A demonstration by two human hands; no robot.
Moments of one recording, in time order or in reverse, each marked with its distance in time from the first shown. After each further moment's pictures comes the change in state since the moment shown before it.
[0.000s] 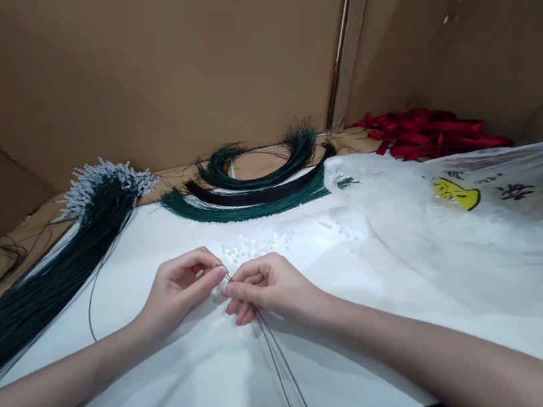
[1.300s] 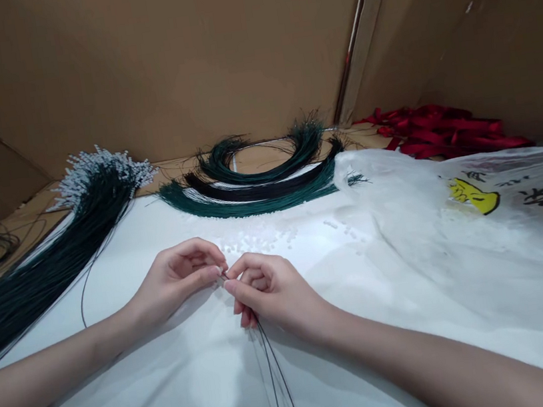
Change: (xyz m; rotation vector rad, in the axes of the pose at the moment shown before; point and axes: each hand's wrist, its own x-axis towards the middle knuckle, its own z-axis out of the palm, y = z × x) left_hand 0.010 -0.003 -0.007 -0.184 -0.088 -0.070; right_hand -0.006 0.005 0.006 0.004 0.076 -0.087
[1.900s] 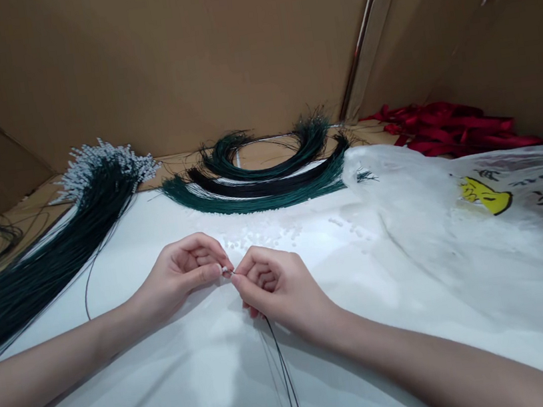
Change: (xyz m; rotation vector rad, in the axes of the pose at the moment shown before) left_hand 0.001 -0.006 0.002 -0.294 -0.039 -0.060; right_hand -0.005 -0.006 0.000 -0.214 0.075 -0.109
